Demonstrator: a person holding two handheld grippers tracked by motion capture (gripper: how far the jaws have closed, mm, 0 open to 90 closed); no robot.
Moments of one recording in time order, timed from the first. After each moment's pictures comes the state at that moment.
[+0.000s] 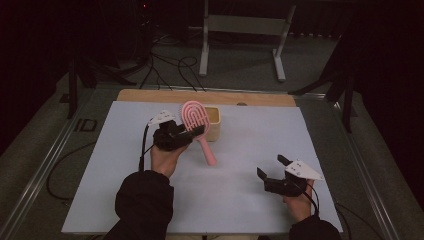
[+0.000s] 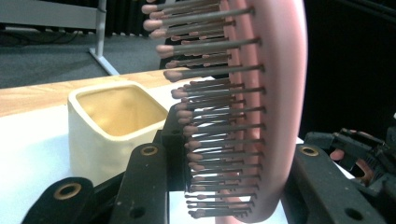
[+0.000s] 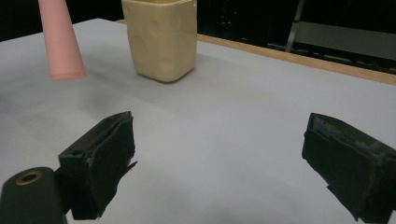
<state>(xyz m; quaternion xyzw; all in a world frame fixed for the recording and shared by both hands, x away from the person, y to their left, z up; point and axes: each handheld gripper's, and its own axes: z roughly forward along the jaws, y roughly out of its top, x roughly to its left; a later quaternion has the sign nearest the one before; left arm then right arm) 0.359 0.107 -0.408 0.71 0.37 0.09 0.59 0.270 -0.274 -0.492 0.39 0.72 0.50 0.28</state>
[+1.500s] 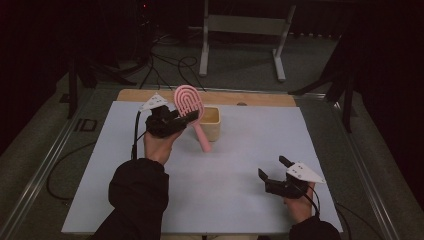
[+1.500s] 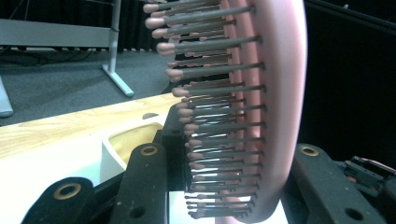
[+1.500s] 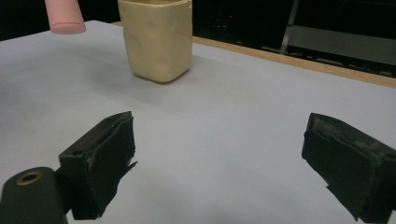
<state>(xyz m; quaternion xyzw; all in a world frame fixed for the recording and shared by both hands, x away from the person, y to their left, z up) 0.375 0.121 -0.377 0.70 0.38 0.11 0.60 0.266 -0.276 -0.494 0.40 0.71 0.50 0.29</state>
